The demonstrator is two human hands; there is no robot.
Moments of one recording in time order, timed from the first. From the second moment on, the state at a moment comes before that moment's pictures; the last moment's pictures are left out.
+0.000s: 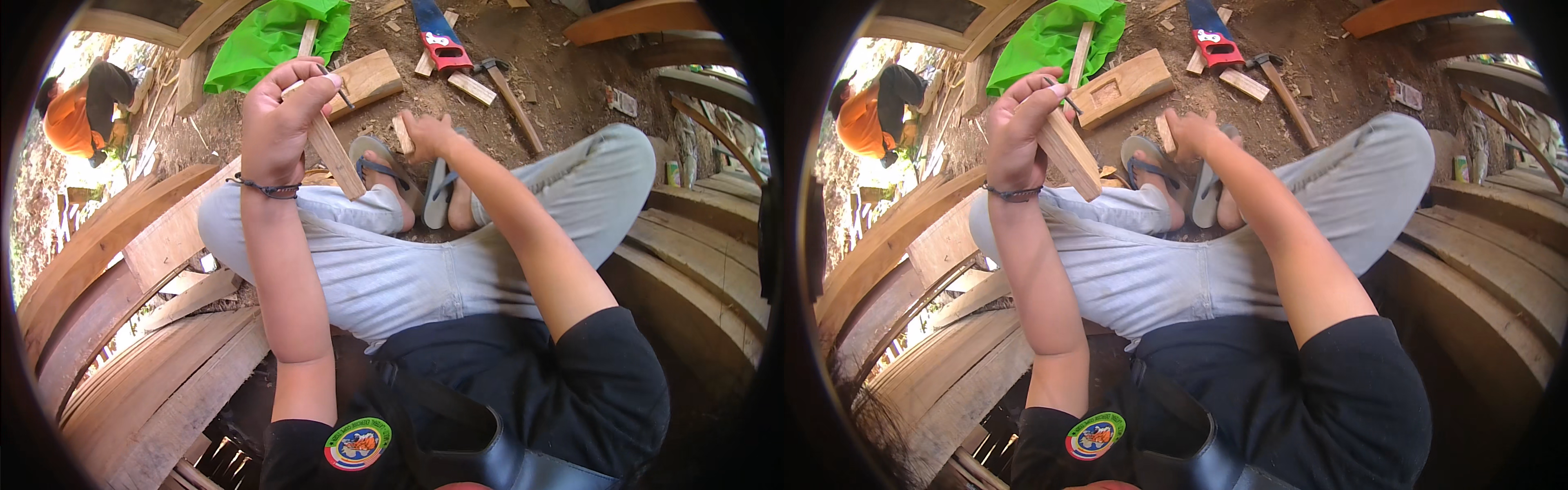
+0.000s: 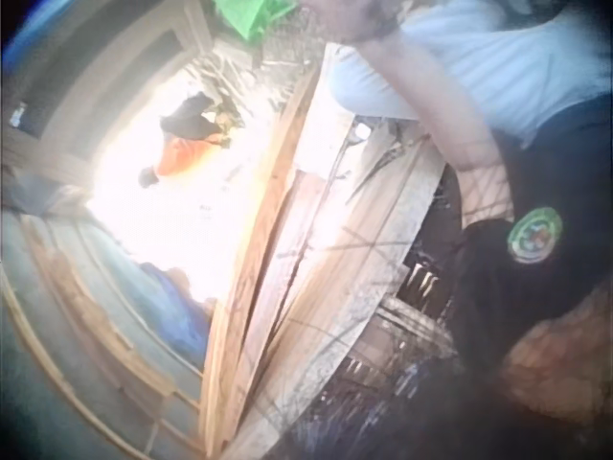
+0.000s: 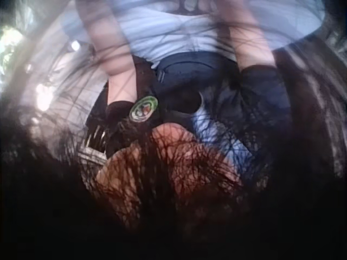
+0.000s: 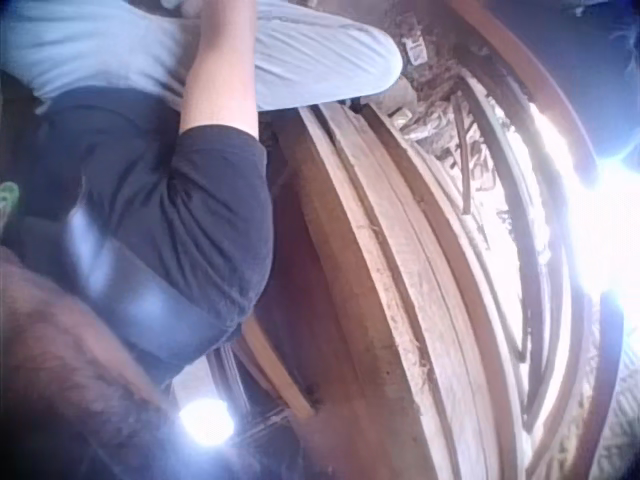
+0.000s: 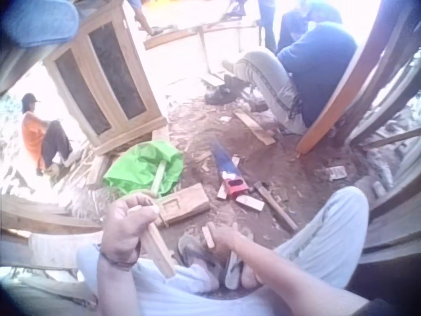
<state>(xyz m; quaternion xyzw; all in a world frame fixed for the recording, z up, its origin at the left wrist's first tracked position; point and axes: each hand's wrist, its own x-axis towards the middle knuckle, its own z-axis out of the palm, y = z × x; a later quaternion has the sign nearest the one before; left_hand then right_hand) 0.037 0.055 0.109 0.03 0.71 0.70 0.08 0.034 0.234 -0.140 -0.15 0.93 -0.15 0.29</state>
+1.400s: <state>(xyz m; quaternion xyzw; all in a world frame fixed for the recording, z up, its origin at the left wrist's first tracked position) 0.004 0.067 -0.026 0.13 0.79 0.55 0.23 0.047 0.256 -0.173 -0.23 0.90 -0.36 0.12</state>
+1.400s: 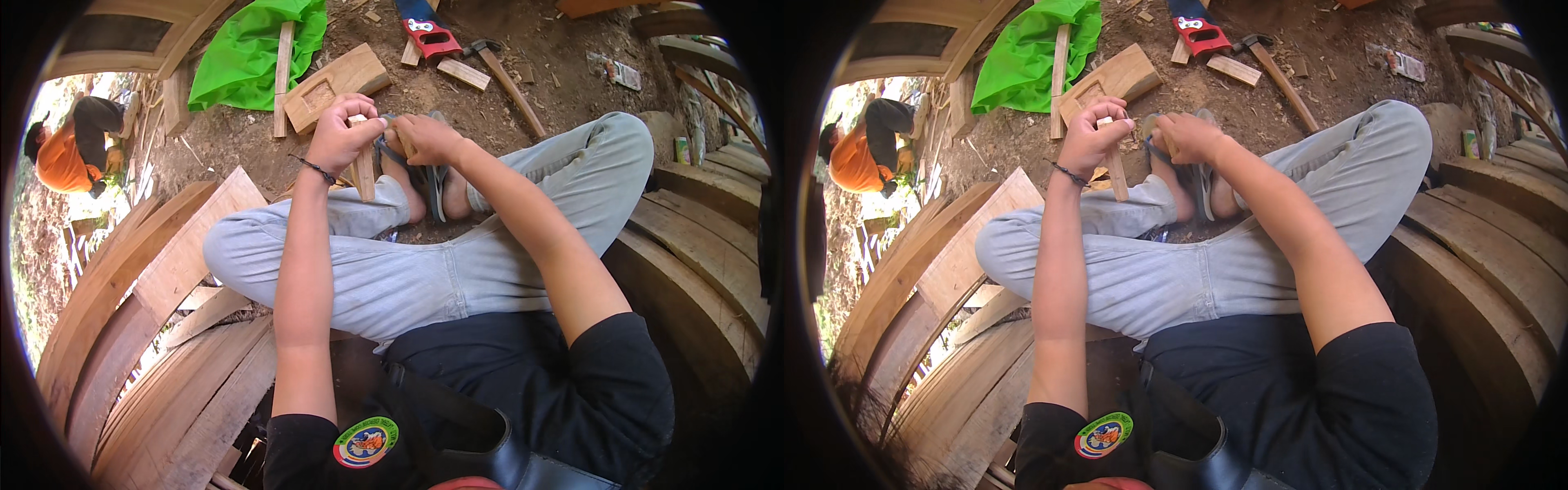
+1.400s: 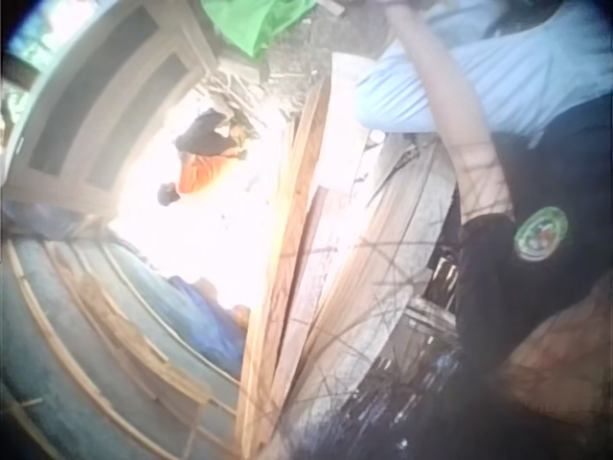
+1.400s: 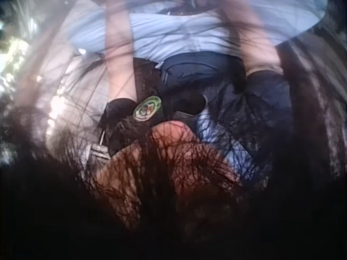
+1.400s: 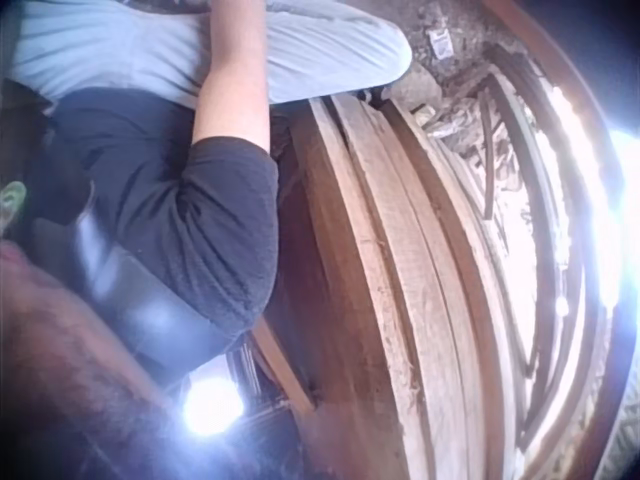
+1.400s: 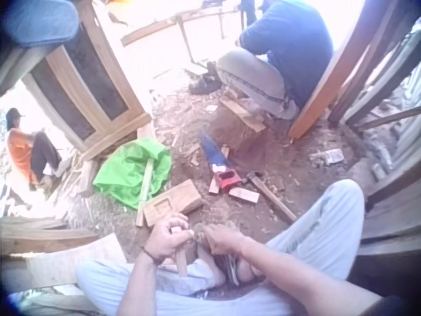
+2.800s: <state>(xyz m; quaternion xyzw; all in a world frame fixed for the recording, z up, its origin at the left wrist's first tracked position) 0.007 0.020 -0.167 -0.17 0.91 0.24 0.28 0.039 0.229 -0.136 0.08 0.91 -0.28 0.29</state>
